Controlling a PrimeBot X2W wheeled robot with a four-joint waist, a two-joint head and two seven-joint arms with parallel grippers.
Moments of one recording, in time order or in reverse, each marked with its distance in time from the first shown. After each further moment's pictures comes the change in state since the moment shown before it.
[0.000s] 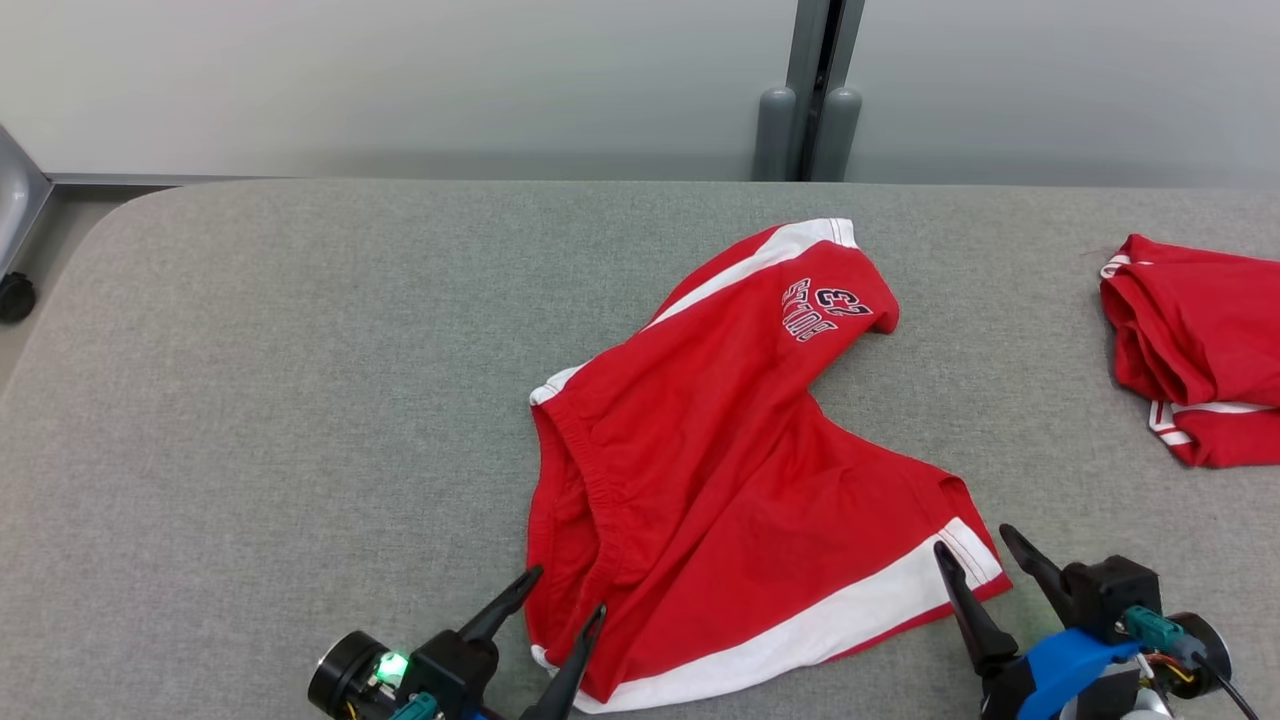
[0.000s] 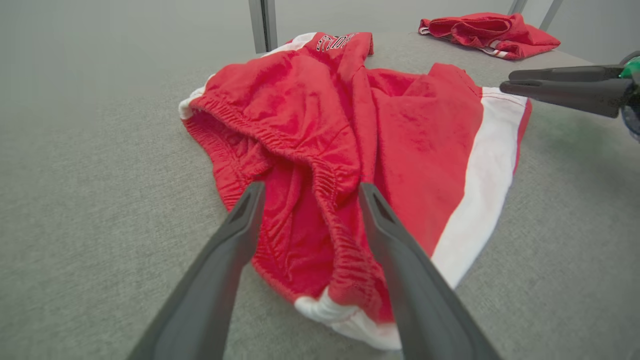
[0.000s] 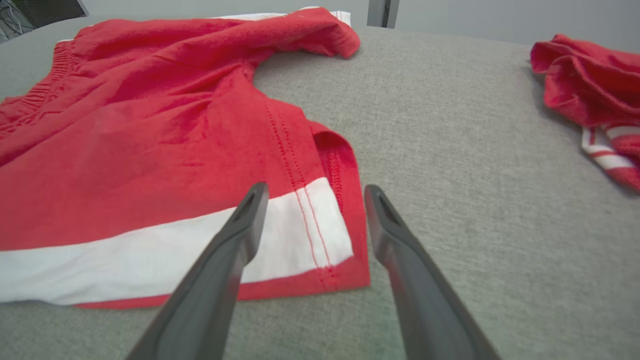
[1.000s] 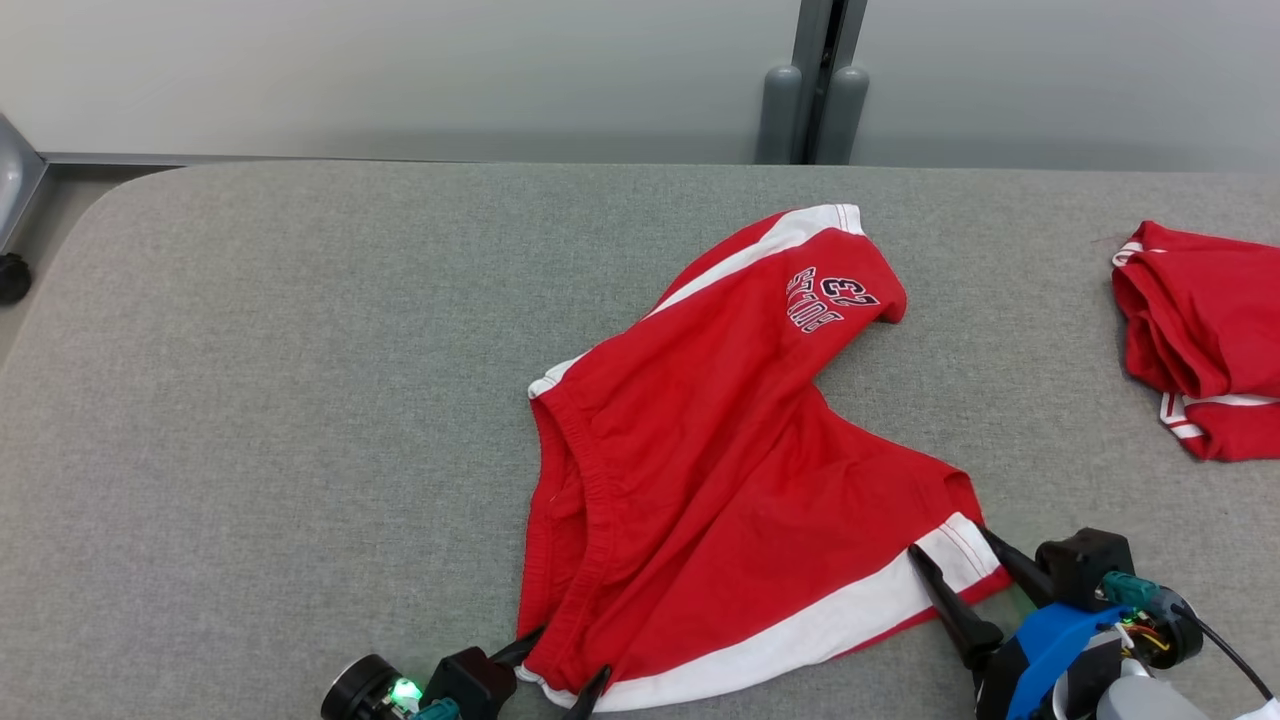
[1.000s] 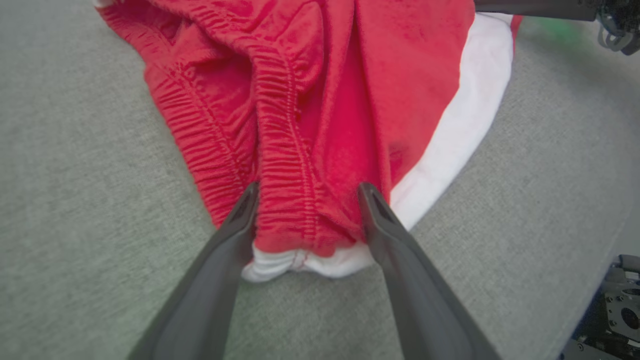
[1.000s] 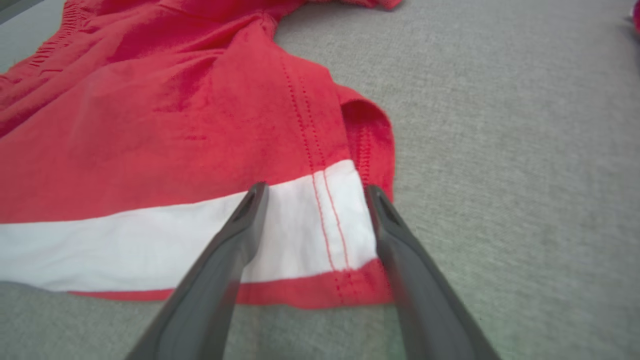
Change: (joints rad) left arm -0.103 0.093 -0.260 0.109 -0.171 0.000 0.050; right arm -0.156 -0.148 0.312 0.149 0.274 0.000 -0.017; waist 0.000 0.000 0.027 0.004
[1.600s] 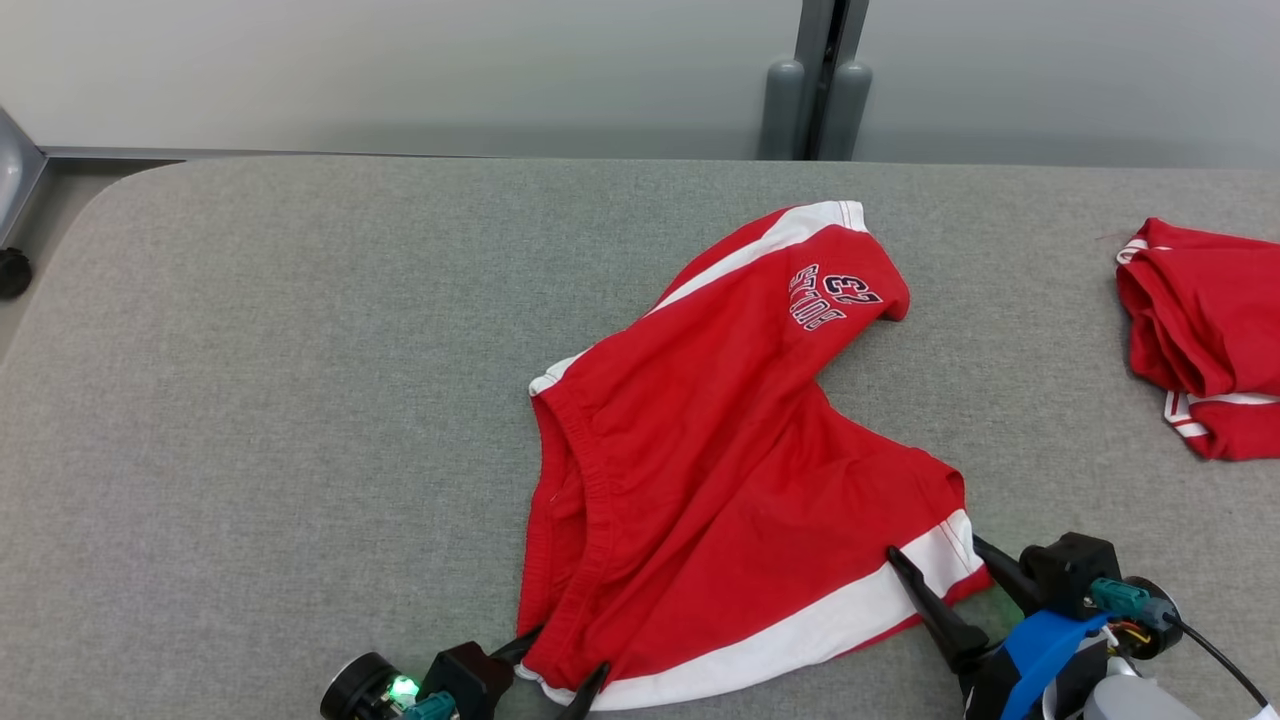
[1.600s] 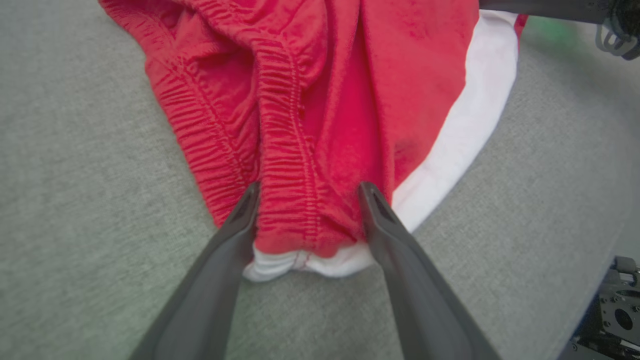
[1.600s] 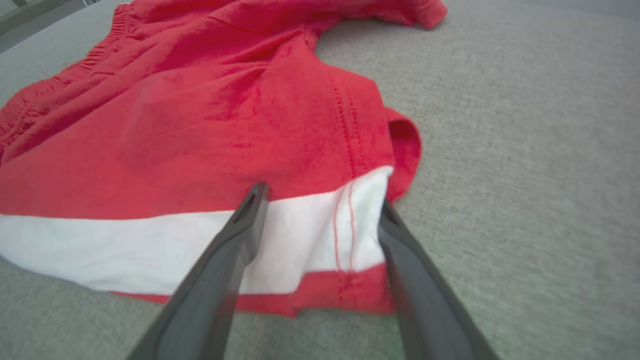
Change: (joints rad) left arm -0.021 0.004 -0.026 0.025 -0.044 -0.001 -0.008; right arm -0.030 -0.041 0.126 -0.014 0.060 0.000 -0.070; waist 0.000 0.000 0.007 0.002
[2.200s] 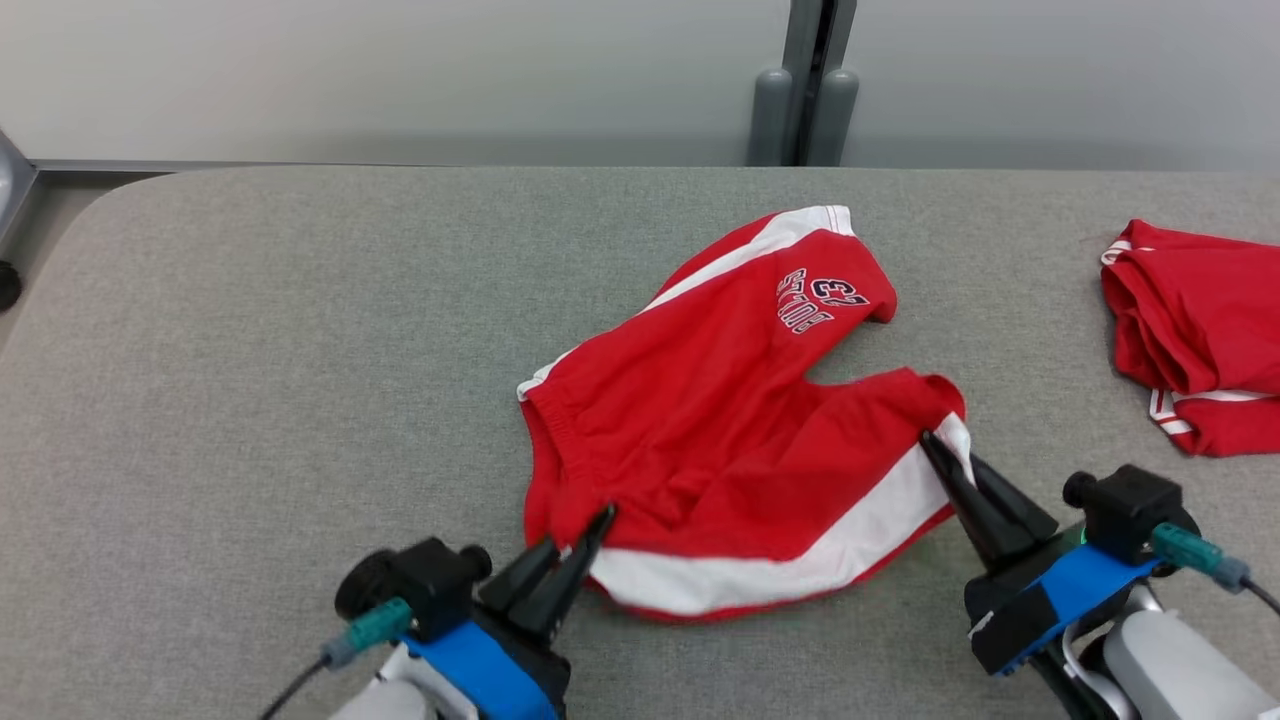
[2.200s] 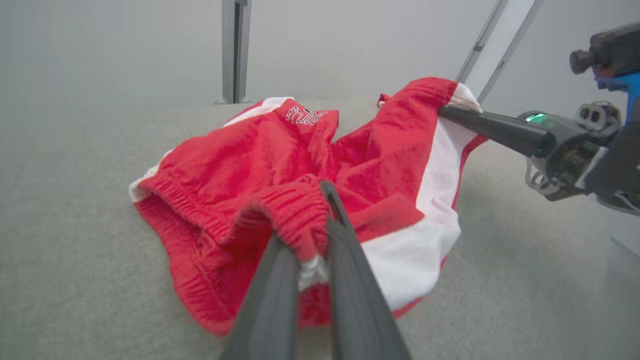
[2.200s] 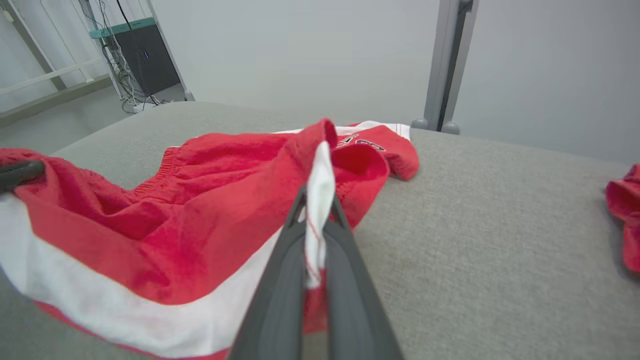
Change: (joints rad) left arm -0.050 -0.010 0.071 -0.197 -0.151 0.000 -0.063; right arm 0.008 -0.005 -0.122 -0.221 -0.025 0.000 -0.022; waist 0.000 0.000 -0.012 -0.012
